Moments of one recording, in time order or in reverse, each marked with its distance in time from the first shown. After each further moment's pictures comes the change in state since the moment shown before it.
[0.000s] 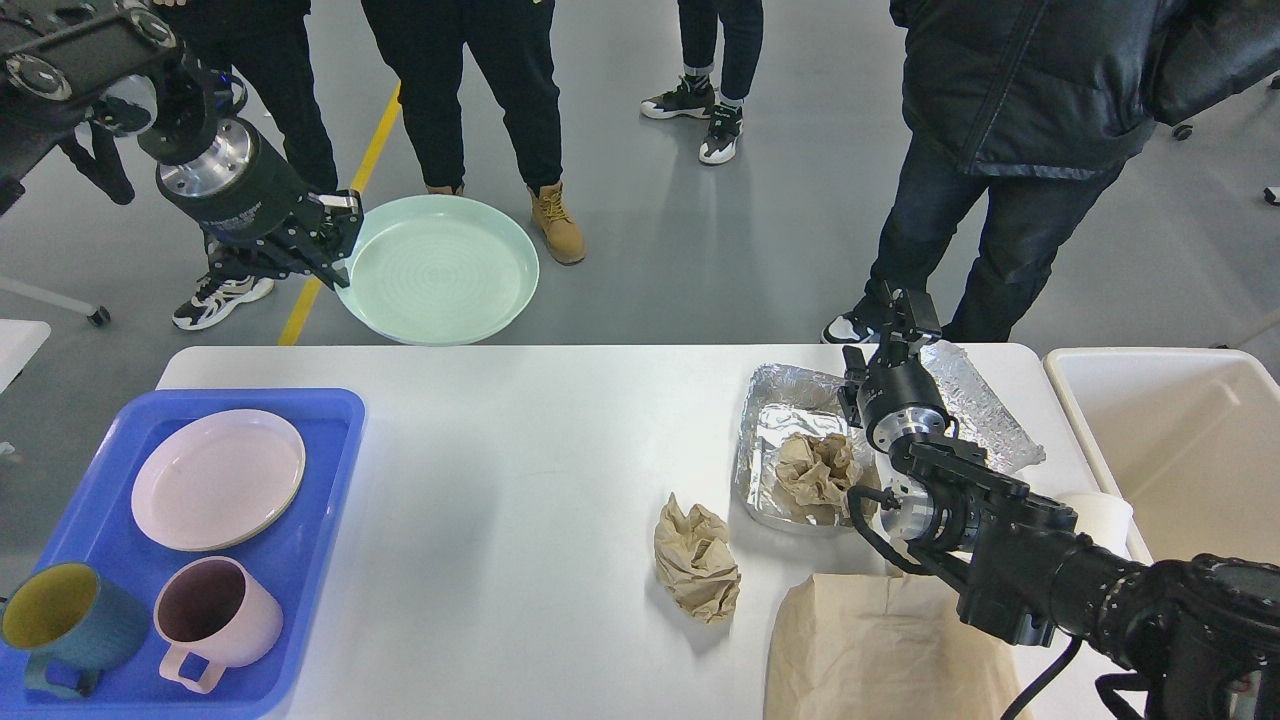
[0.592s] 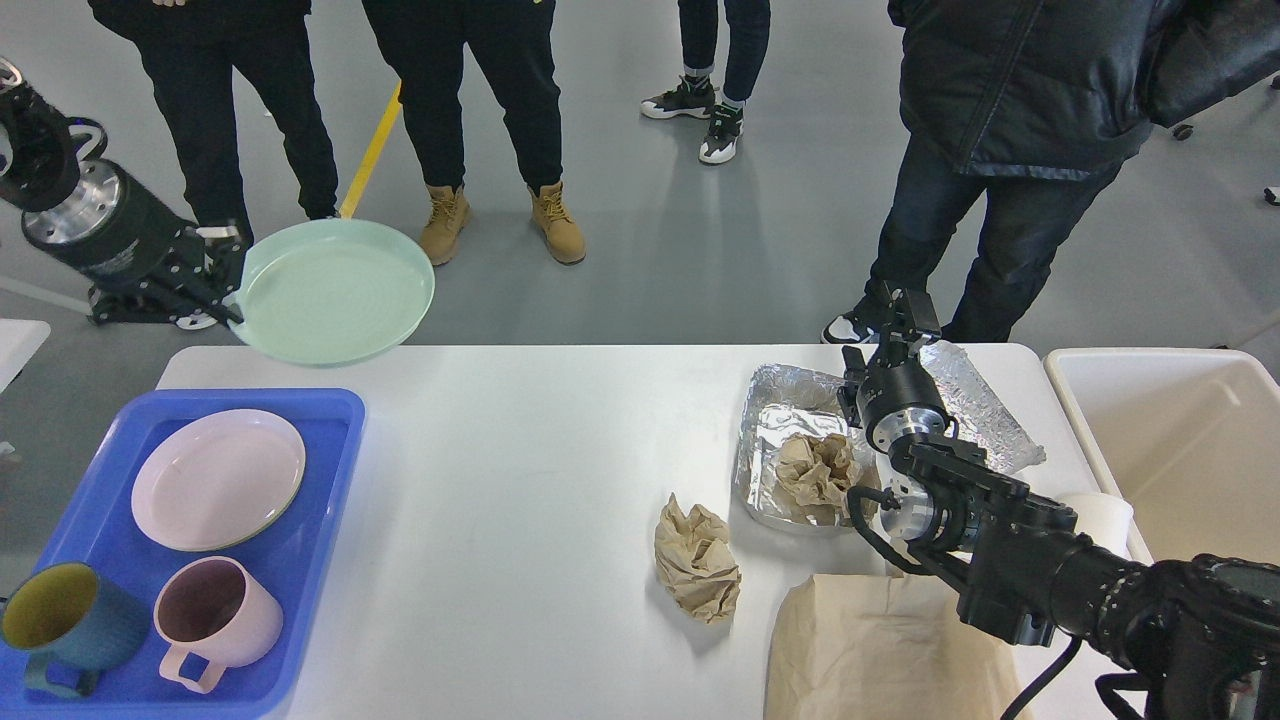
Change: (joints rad) left arm 0.154 0.192 -0.003 0.018 -0.004 0.000 -0.010; right arm 0.000 0.000 0.000 0.000 0.000 0.000 0.000
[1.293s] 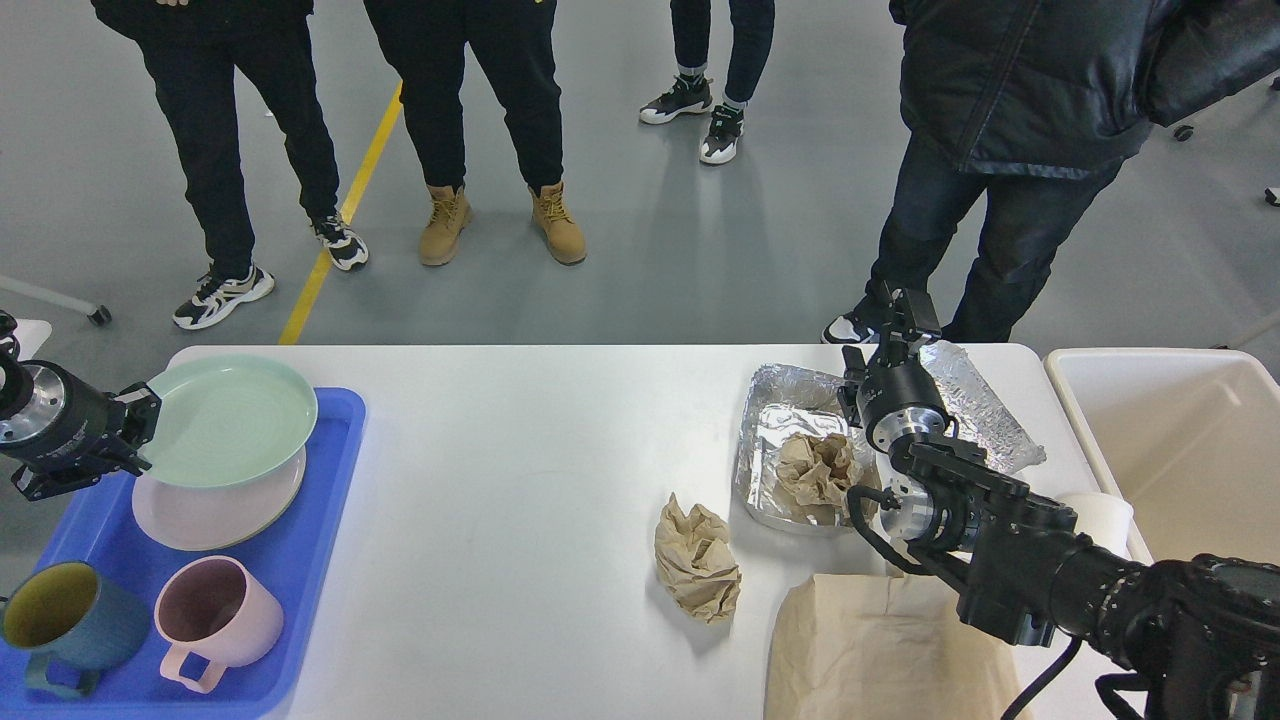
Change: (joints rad) left arm 0.395 0.061 -0.126 0.055 0.012 0.351 -0.002; right arm 0.000 0.000 0.000 0.000 0.000 0.000 0.000
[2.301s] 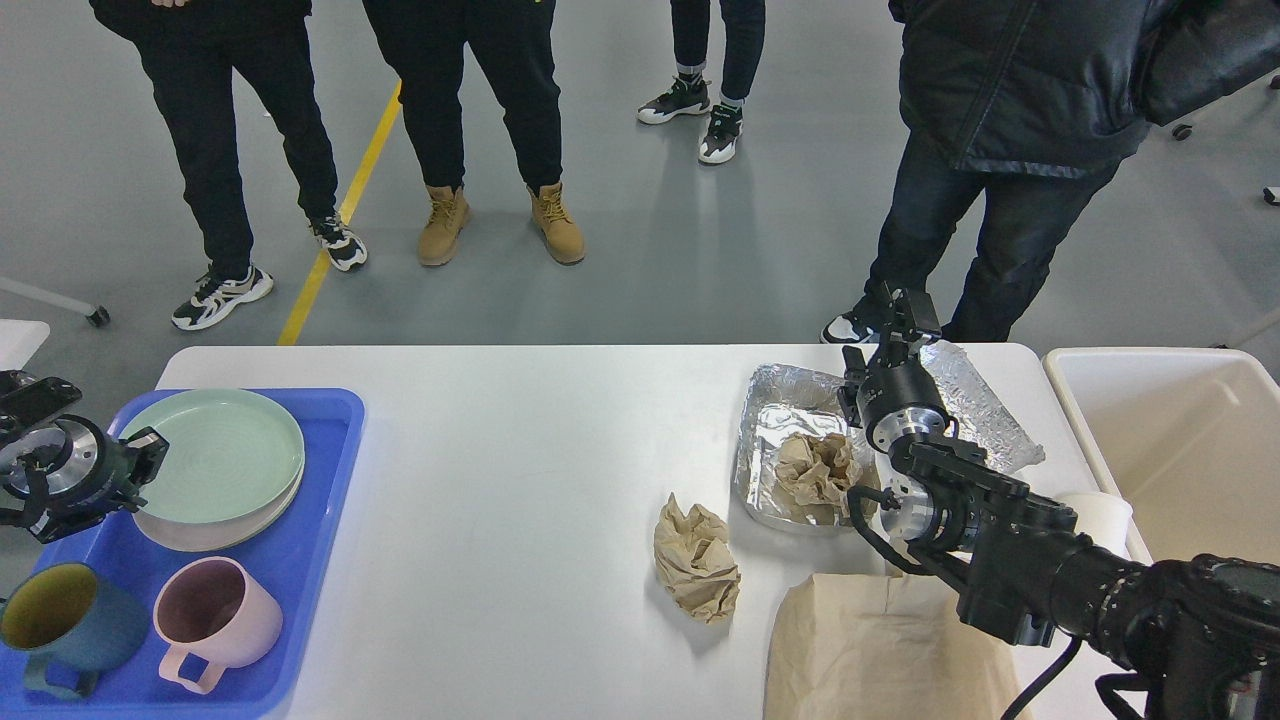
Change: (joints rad) left arm 0.124 -0.080 -0.002 0.049 0.003 0.180 -0.002; right arm 0.000 0.000 0.000 0.000 0.000 0.000 0.000
